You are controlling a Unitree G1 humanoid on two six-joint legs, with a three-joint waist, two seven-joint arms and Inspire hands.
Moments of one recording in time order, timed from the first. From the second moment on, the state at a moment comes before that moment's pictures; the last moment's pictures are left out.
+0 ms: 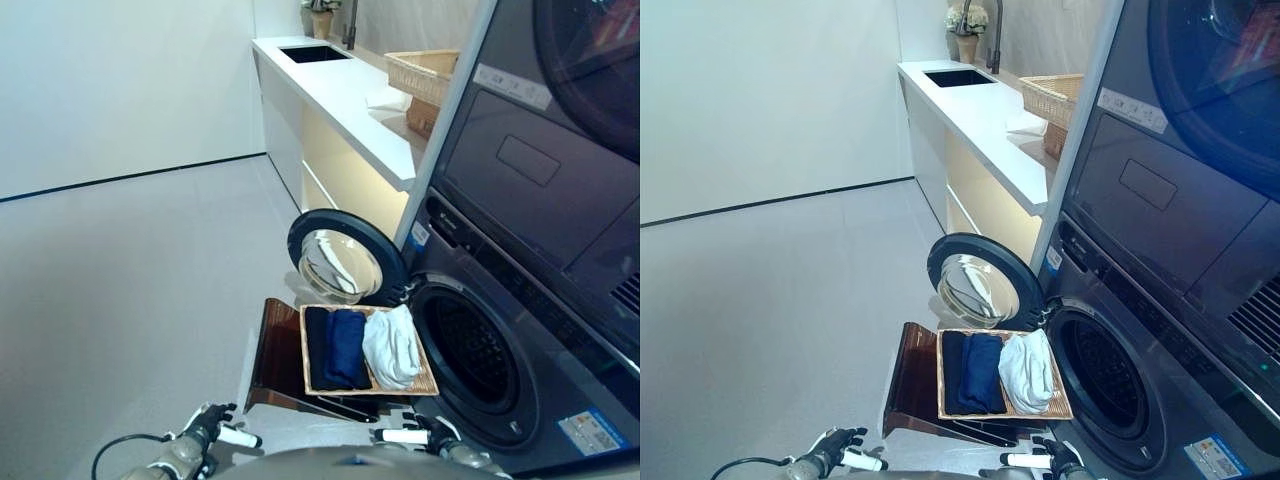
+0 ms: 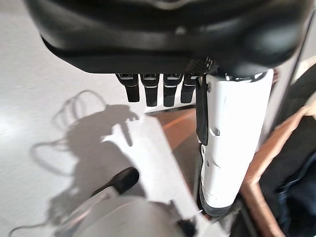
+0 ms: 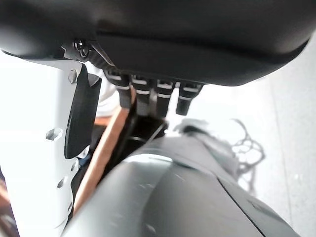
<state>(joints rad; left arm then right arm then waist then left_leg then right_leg) -0.09 0.26 -0.45 1.42 -0.01 -0.17 0.02 -0.05 -0.25 0.28 1.35 0.19 -0.13 0.07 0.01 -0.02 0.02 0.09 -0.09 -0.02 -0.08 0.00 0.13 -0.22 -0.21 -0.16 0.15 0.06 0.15</state>
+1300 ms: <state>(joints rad) -0.07 0.26 -0.41 1.38 -0.01 -0.20 0.02 -0.11 -0.28 0.30 1.35 0.19 -0.11 0.05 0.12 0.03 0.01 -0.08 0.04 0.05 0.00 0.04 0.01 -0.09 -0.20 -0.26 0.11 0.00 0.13</state>
